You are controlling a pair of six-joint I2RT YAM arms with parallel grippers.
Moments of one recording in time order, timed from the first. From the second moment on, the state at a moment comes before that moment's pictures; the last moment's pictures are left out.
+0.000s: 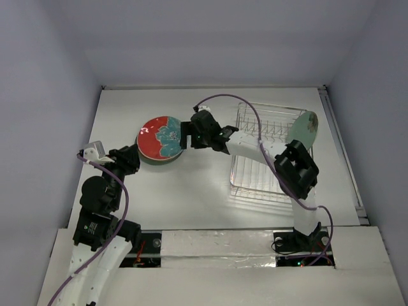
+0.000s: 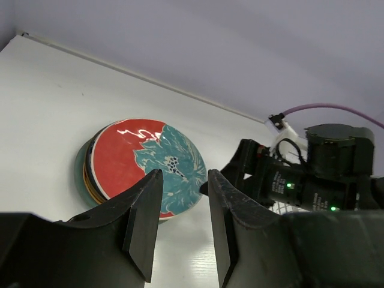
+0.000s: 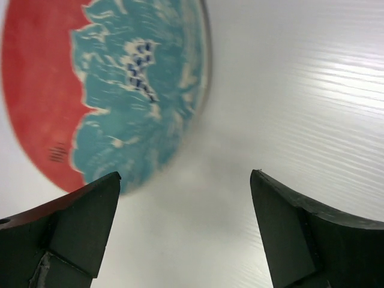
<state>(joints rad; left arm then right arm) -0.30 0.30 0.63 -0.29 -0.25 -0.46 0.82 2.04 1.58 -0.20 0.11 0.63</state>
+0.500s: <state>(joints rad) -0.31 0.27 0.63 -0.29 -0.25 -0.46 0.52 1.18 1.13 -0.35 0.70 0.53</state>
